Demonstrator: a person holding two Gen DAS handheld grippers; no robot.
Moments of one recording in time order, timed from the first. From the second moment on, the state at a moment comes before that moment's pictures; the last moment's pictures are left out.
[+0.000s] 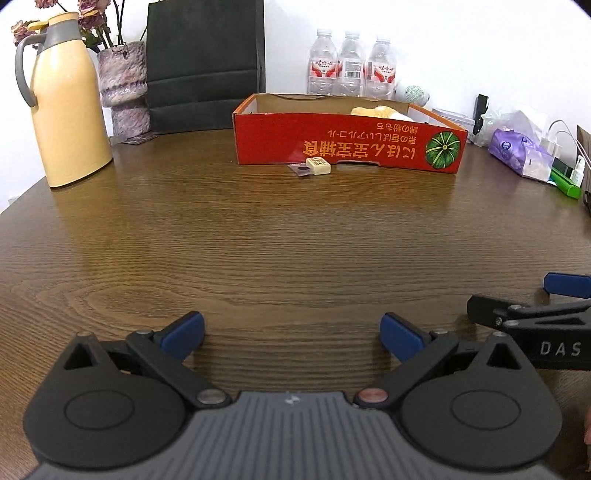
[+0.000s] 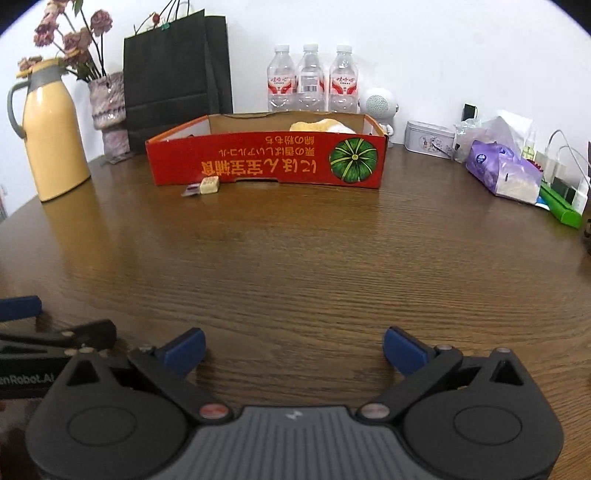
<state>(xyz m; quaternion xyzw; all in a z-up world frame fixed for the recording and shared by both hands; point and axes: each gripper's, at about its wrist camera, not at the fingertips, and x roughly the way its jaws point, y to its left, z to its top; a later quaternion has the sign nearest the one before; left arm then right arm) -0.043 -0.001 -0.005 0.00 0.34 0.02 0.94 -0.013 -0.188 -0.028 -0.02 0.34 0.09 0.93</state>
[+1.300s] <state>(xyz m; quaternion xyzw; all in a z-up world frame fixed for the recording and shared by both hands) 0.109 0.068 0.022 -0.01 0.29 0.01 0.96 0.170 -0.109 -0.018 0.00 0.32 0.19 0.93</state>
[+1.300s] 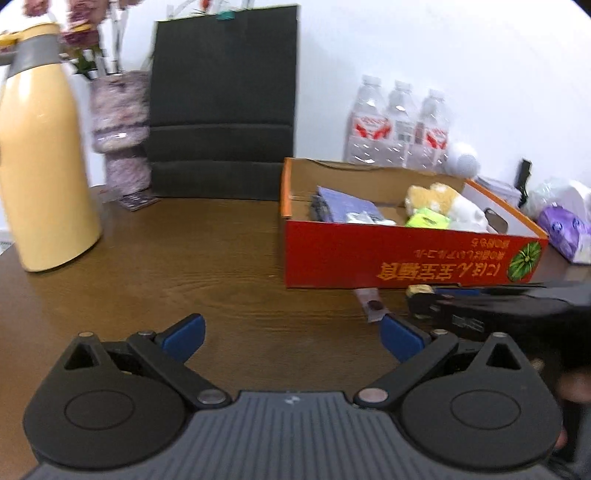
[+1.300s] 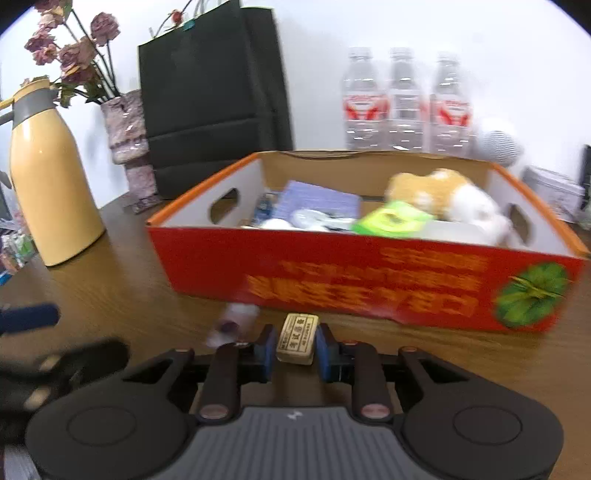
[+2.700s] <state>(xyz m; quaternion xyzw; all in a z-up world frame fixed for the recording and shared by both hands) -0.072 -0.034 0.035 -0.01 0.16 0.00 0.99 -0.049 -0.174 0.020 -0.03 0.16 0.20 0.97</state>
